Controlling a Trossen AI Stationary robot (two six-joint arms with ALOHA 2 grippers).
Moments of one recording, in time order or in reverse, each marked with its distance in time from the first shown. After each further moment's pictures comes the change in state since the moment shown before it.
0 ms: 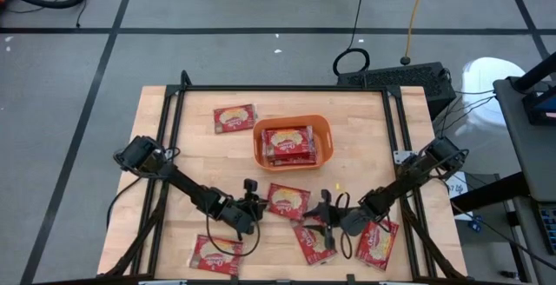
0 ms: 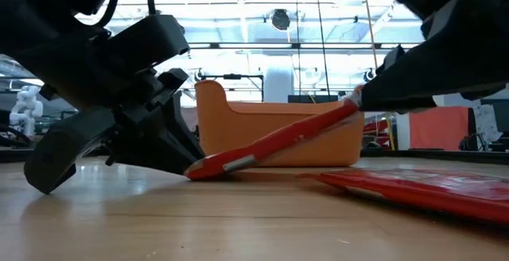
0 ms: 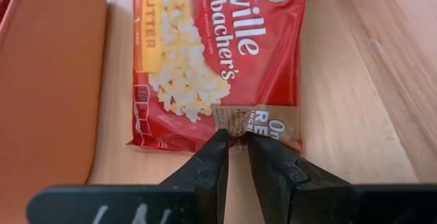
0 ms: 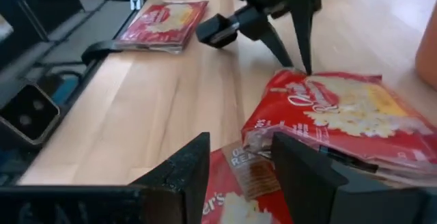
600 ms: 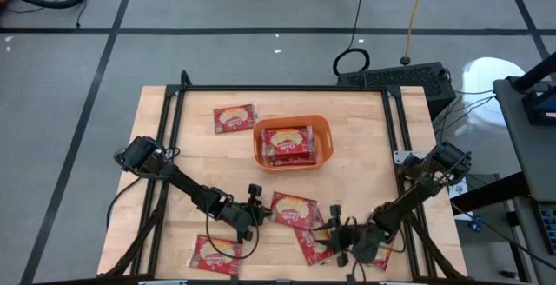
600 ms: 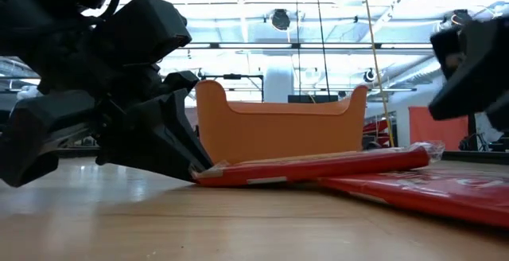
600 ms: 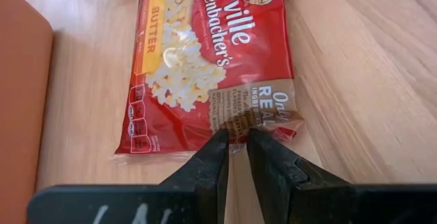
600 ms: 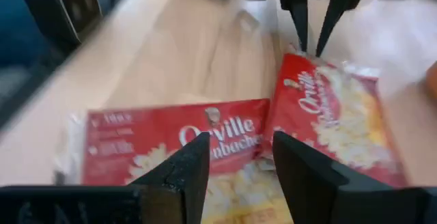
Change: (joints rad) left arm -0.001 0.002 -0.001 0.078 0.158 0.037; right arm 0.200 0.000 0.118 -0.355 0.159 -0.093
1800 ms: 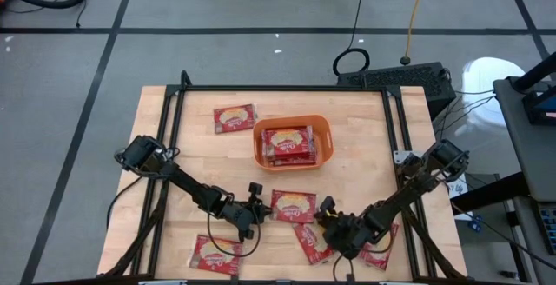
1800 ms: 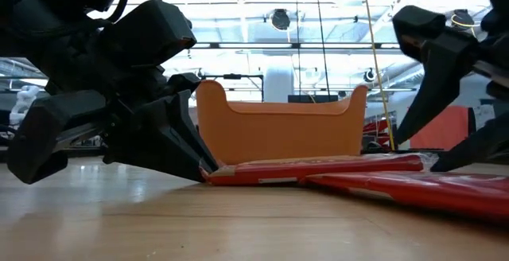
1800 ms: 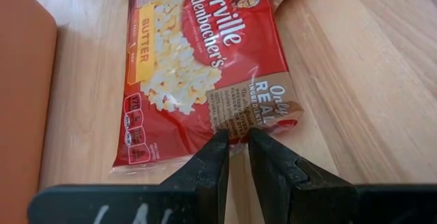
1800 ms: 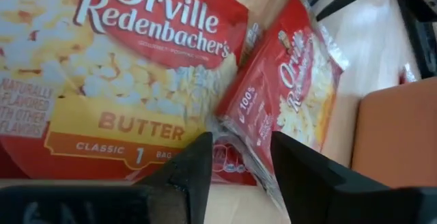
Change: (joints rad) left arm 0.022 -0.002 0.000 -0.001 0.002 -0.006; right arm -0.088 -0.001 0.118 -0.484 -0.027 -0.467
